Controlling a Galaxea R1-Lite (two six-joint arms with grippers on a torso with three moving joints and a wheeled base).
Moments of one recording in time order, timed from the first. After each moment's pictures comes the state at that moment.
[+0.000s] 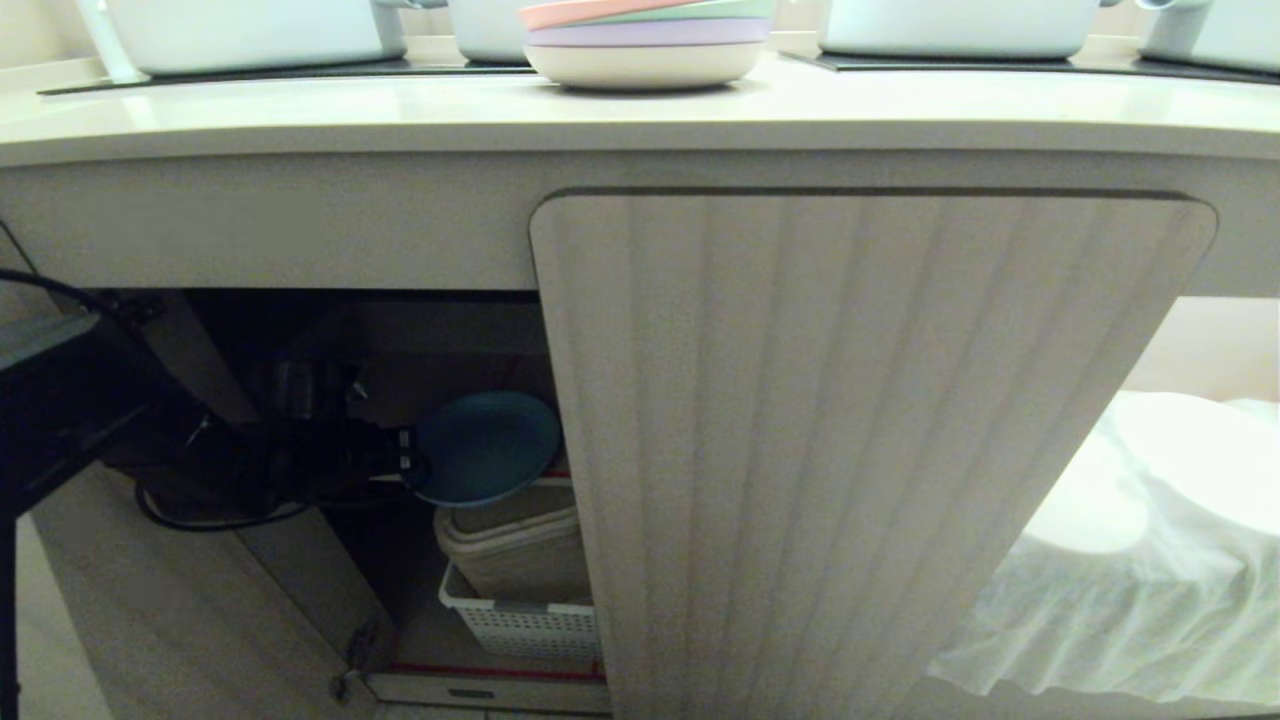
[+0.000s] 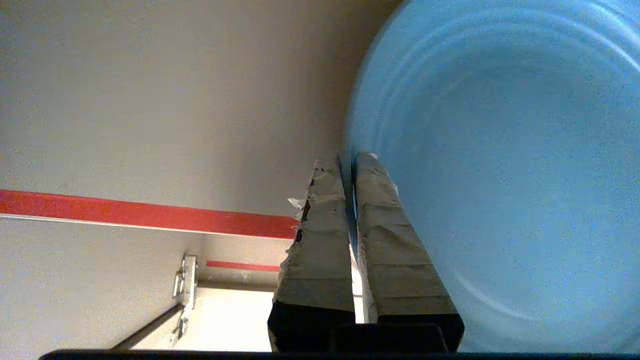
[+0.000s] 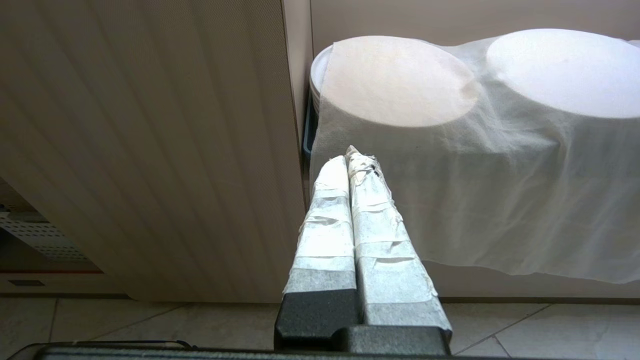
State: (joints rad) left arm 0.06 2.19 -1.00 -0.58 -0.13 -0.10; right arm 0.00 0.00 0.00 0.00 -0.03 0.03
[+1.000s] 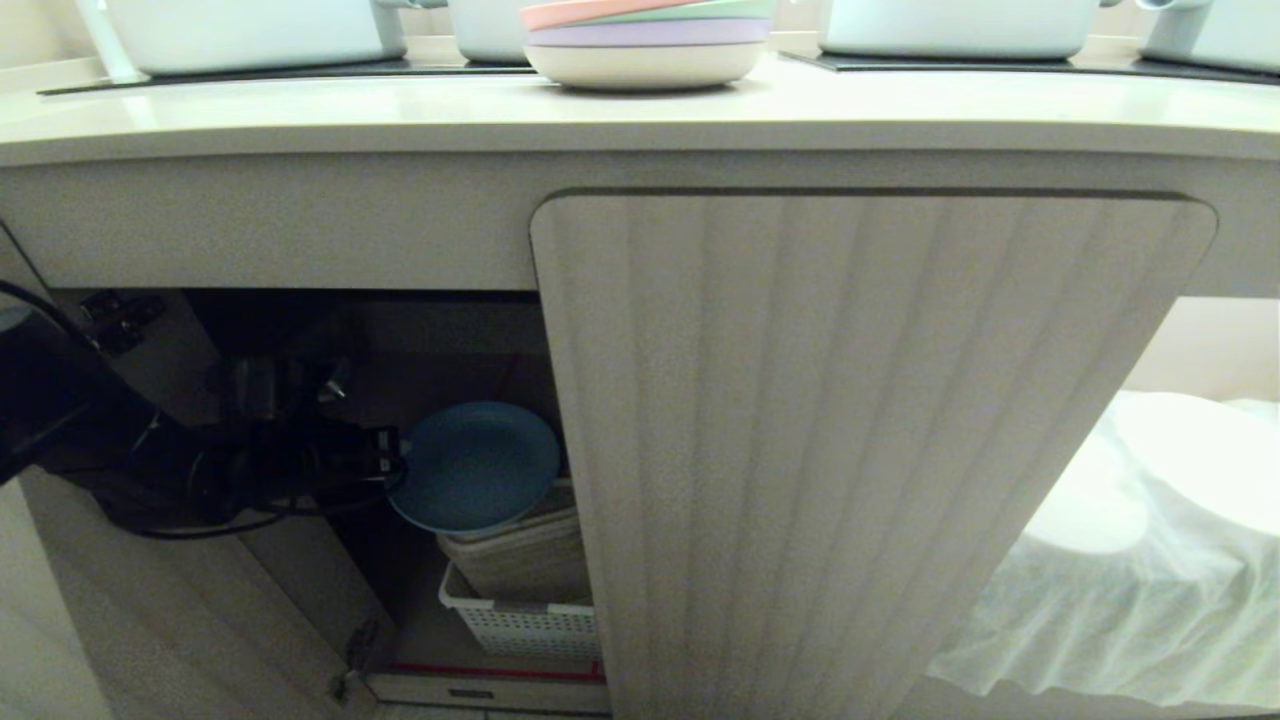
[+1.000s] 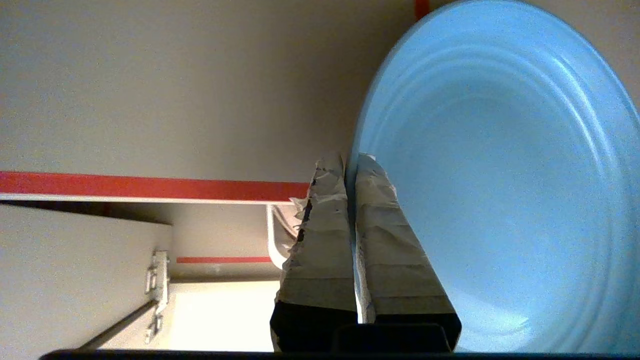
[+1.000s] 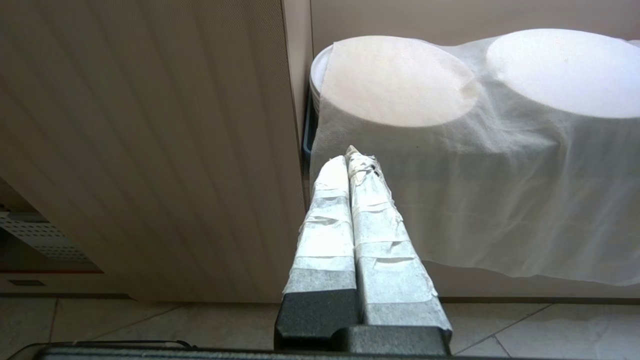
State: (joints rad) left arm 0.11 2.12 -0.93 -0.57 -0.29 -0.10; right arm 0.00 0.00 0.00 0.00 -0.03 0.03
